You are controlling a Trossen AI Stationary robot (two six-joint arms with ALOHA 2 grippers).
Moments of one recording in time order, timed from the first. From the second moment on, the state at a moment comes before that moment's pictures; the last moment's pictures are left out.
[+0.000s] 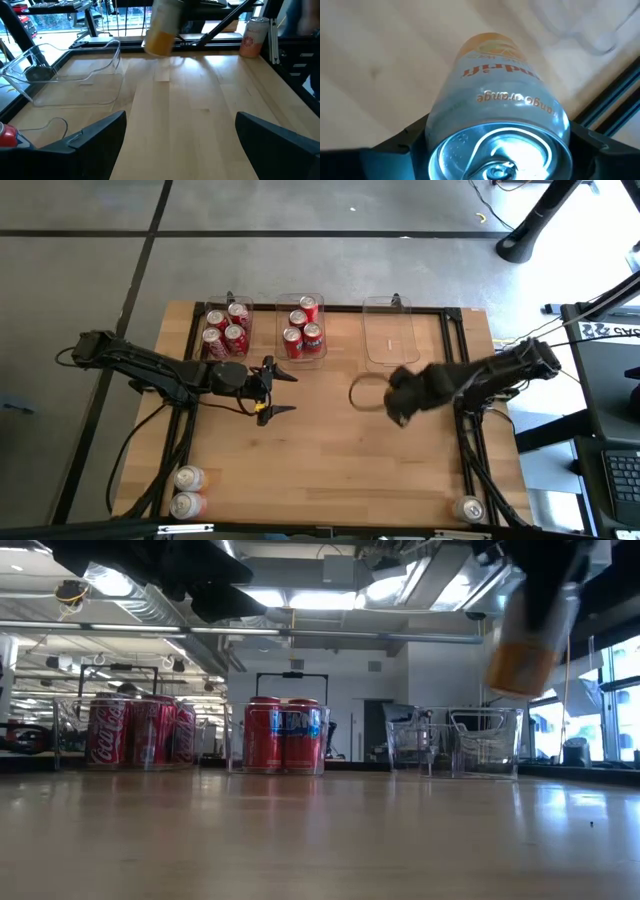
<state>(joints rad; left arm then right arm) -0.14 1.09 0.58 0.20 -0.19 -0.01 0.30 1.45 1.36 -1.48 0.23 1.01</state>
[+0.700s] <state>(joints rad) -0.14 1.09 0.58 0.21 -0.19 0.00 -0.58 1.45 1.36 -1.08 0.19 0.34</state>
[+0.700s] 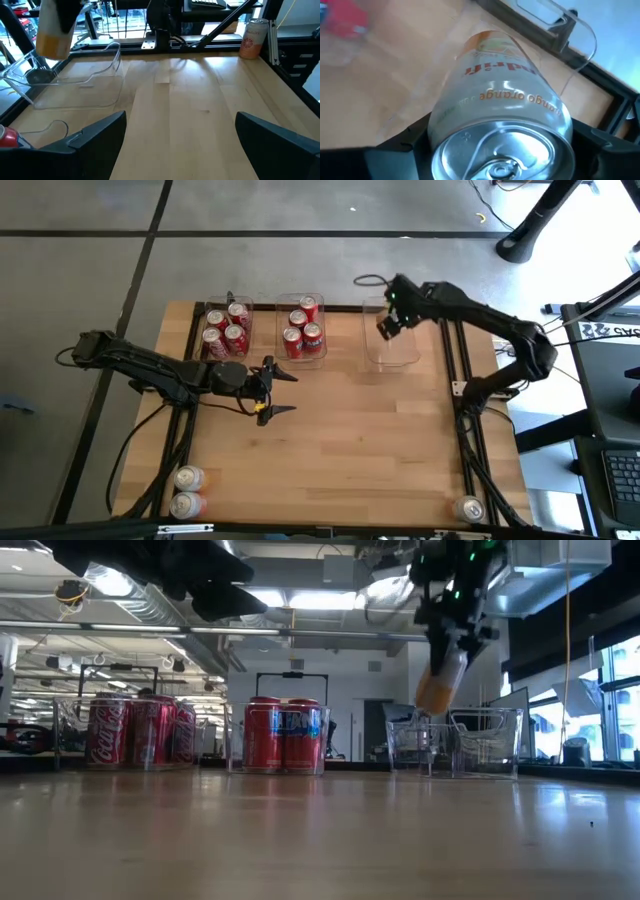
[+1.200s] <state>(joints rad) -0.14 1.09 0.58 0.22 -0.19 0.00 -0.83 1.72 1.36 -1.03 0.12 0.21</state>
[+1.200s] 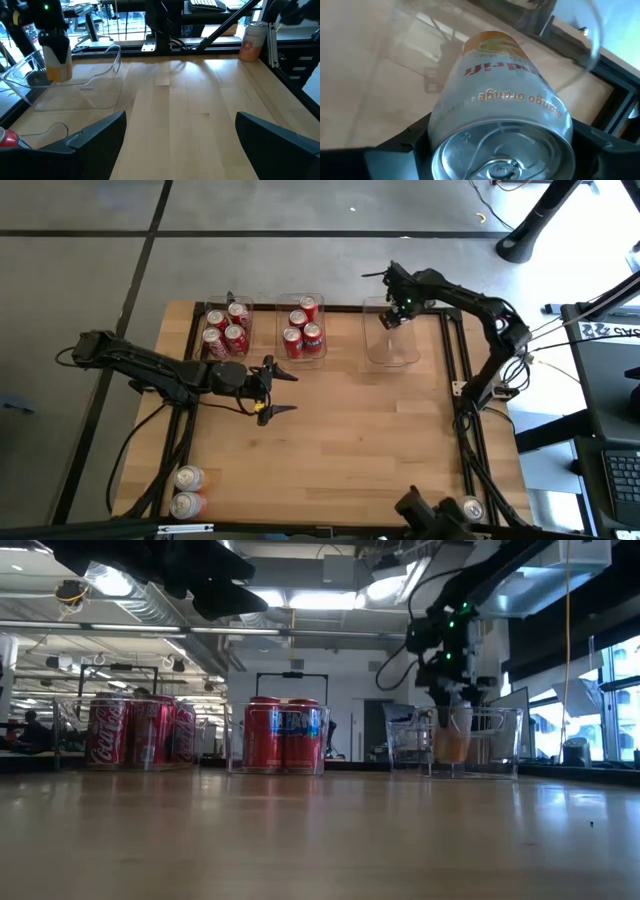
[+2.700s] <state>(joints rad) -0.14 1.09 0.58 0.22 -0.19 -0.02 -0.58 1.40 1.41 -1.37 0.14 0.28</state>
